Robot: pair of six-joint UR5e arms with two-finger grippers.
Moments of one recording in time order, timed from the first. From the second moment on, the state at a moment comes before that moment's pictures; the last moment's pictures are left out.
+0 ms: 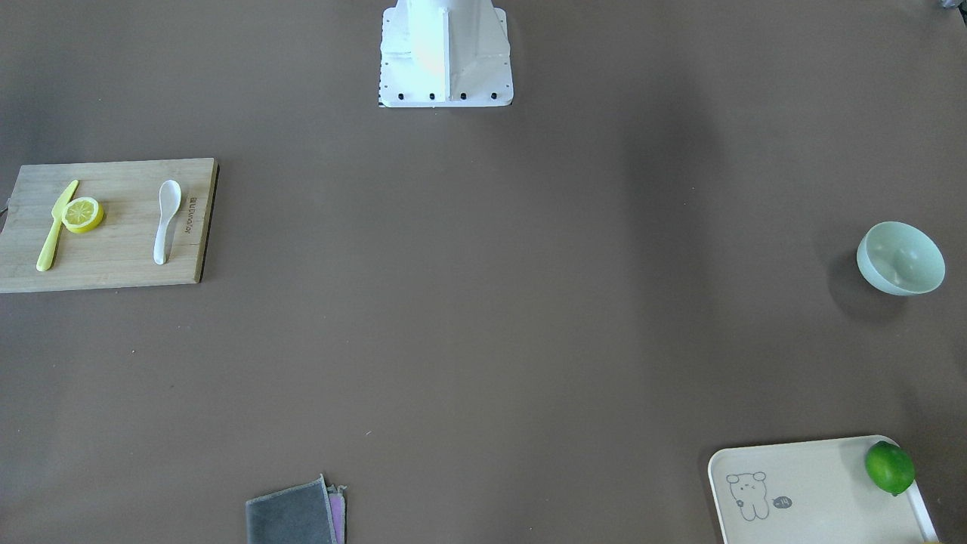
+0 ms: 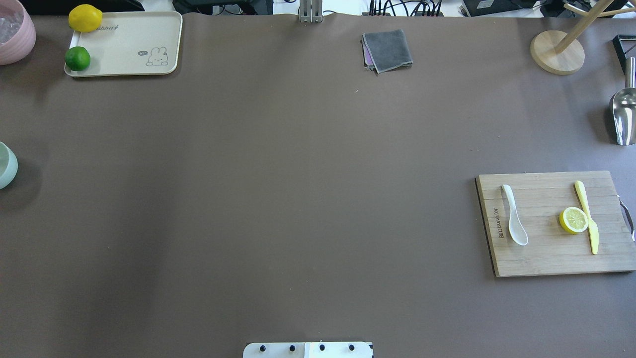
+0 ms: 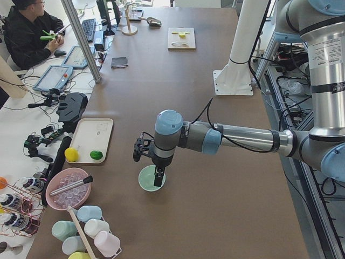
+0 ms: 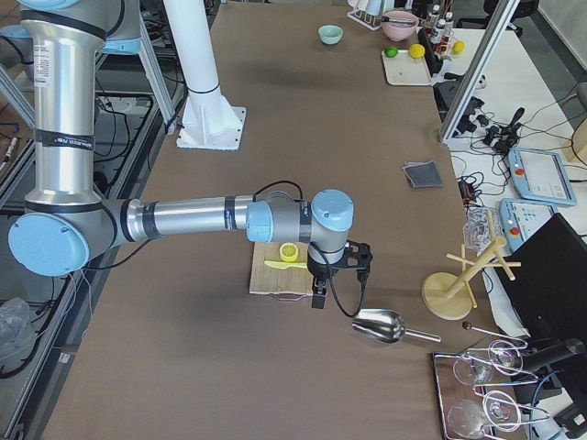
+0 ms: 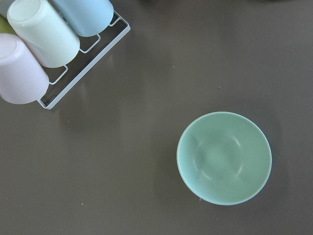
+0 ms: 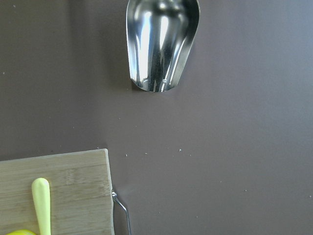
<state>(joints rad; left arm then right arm) -1.55 -1.37 -1.87 -1.71 -2.22 -0.11 1.52 -1.66 1.76 -1.64 2.25 0.16</state>
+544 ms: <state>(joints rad) -1.55 -1.38 -1.86 -1.71 -2.22 -0.12 1.53 -1.70 1.79 -1.64 2.33 0.16</state>
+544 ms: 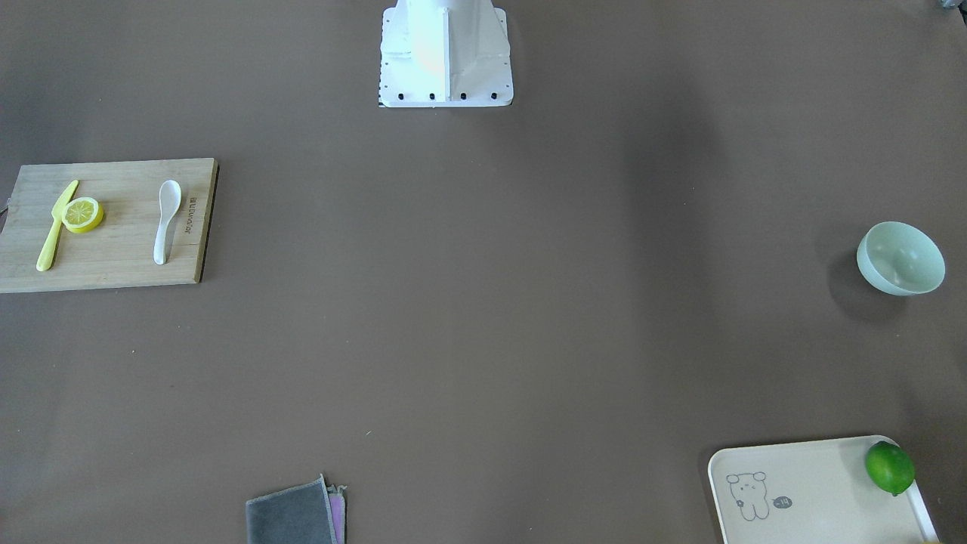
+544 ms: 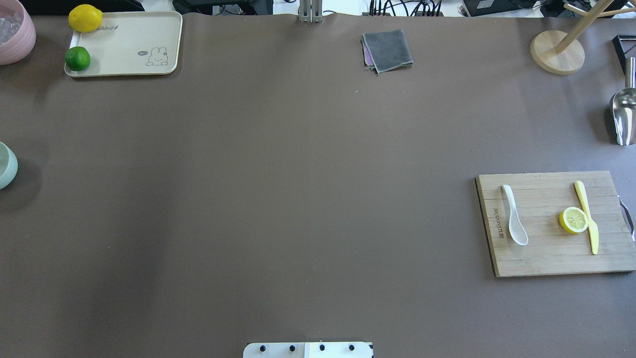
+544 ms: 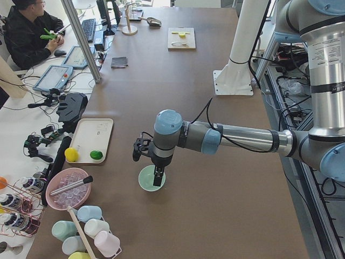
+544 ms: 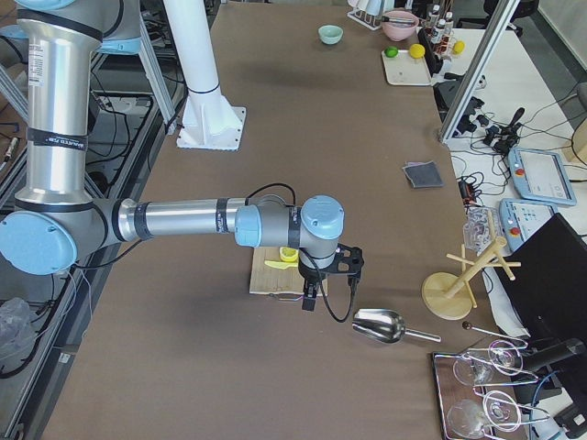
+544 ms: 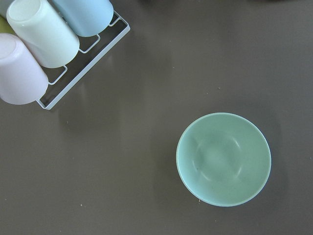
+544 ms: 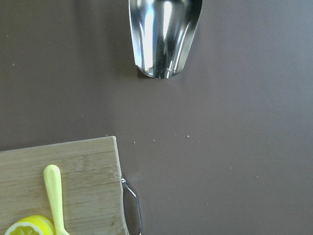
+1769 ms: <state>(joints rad) -1.56 -1.38 -1.84 -1.72 -2.22 -0.11 1.54 -1.70 1.82 -1.64 2.27 0.16</state>
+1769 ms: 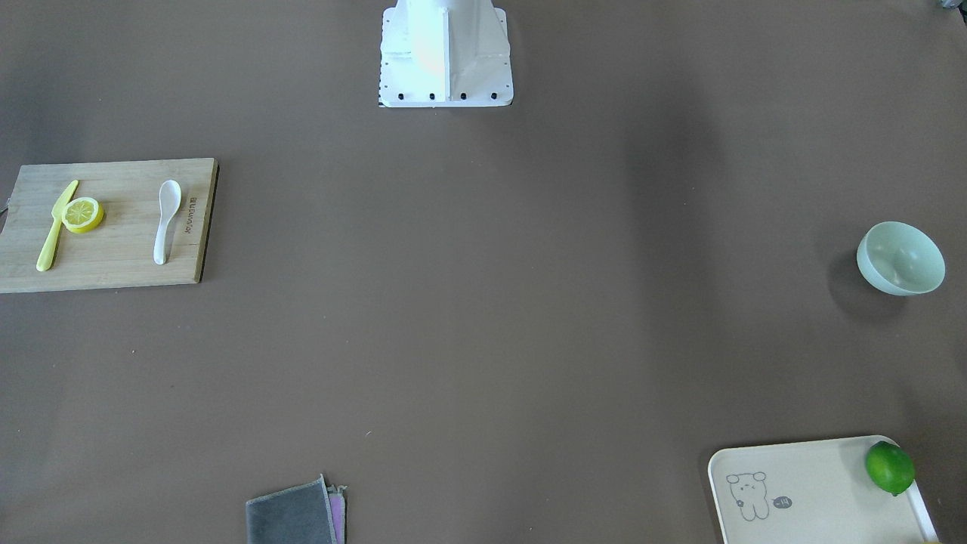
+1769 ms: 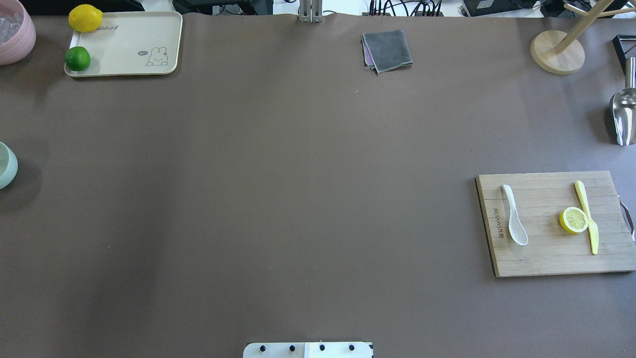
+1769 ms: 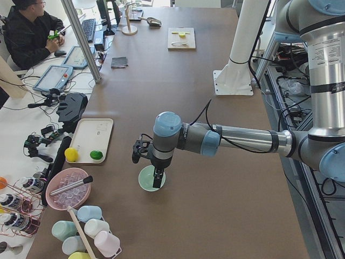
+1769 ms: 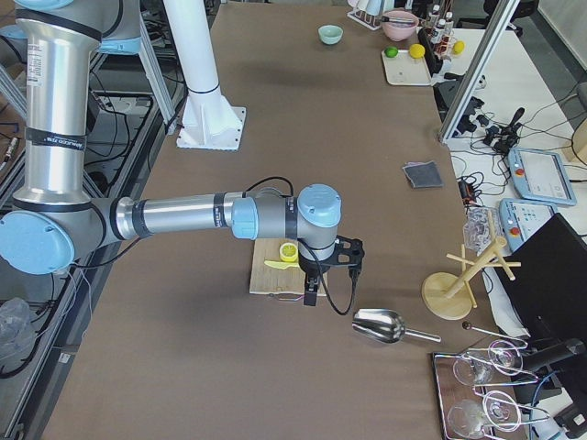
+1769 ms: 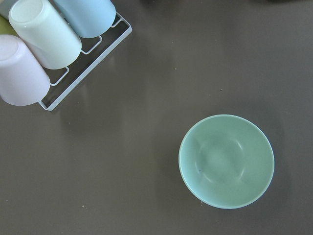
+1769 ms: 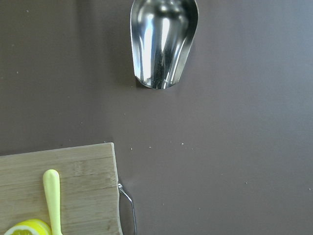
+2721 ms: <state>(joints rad) -1.55 -1.38 -1.84 -1.74 -2.23 -0.12 1.53 -1.69 1.82 -1.64 2.28 0.16</state>
